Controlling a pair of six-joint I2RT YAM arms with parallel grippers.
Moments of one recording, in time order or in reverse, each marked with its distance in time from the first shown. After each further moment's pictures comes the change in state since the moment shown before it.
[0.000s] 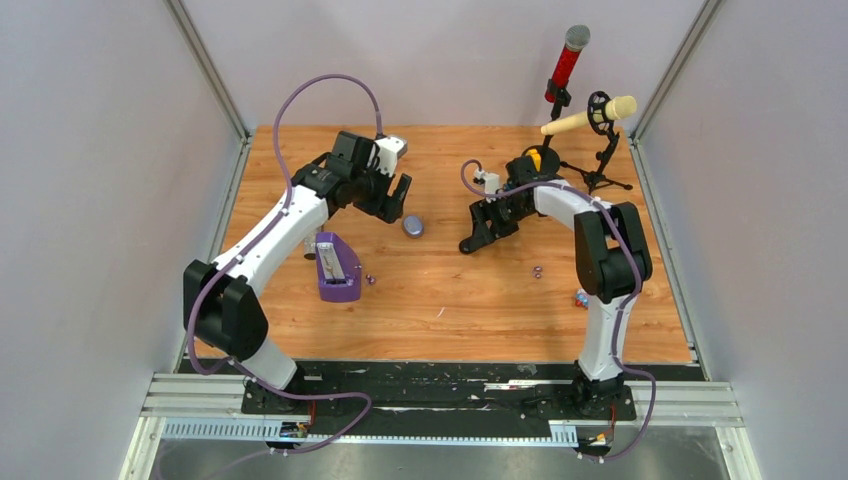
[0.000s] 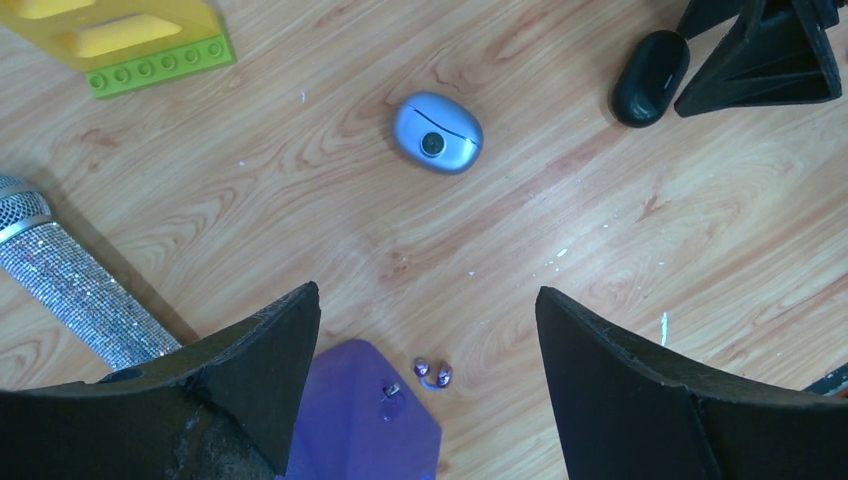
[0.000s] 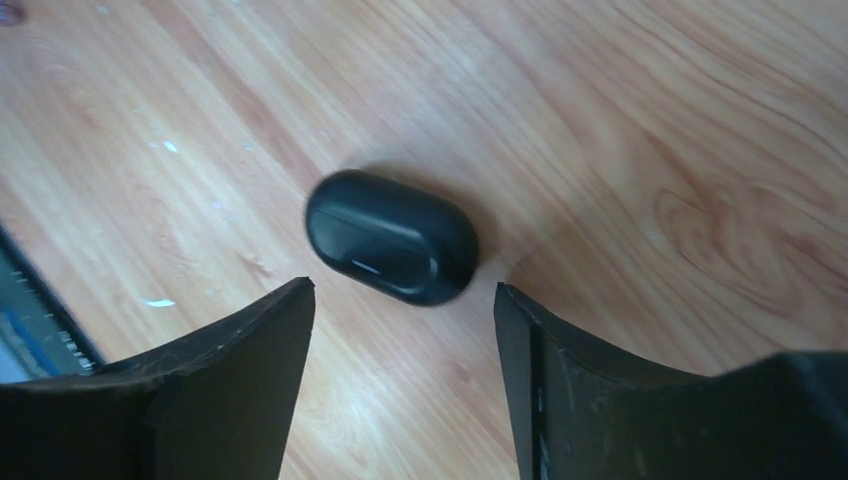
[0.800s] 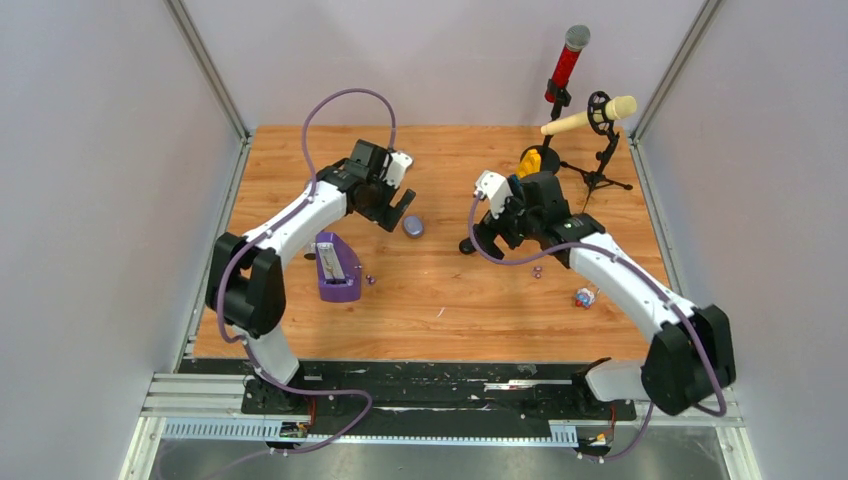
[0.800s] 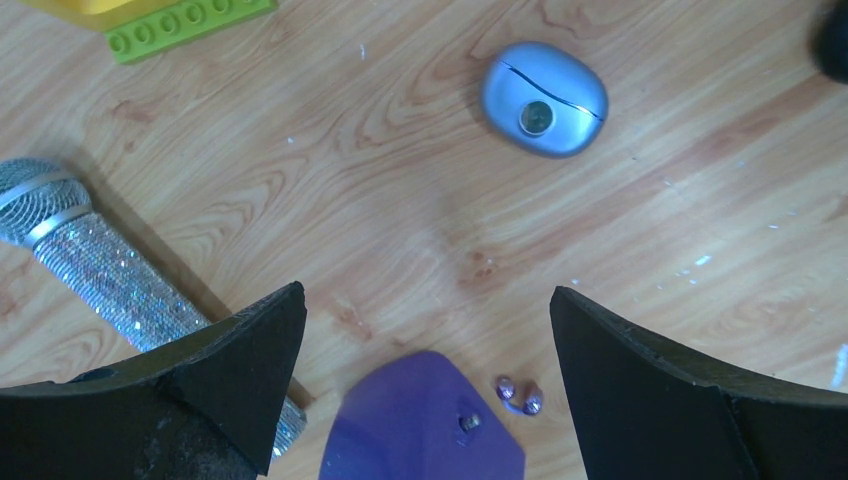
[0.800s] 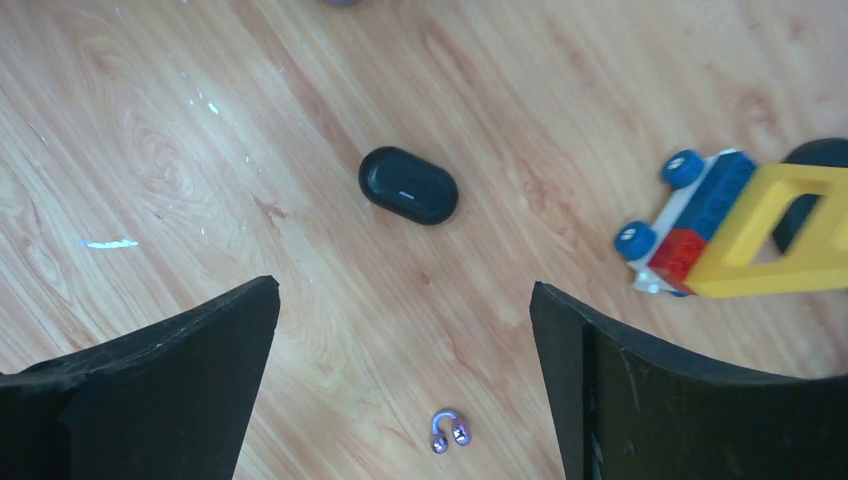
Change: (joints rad) left arm 0.000 0.118 -0.029 0.036 -0.140 0.103; right arm 0.175 -0.645 -0.361 0.180 0.370 -0.224
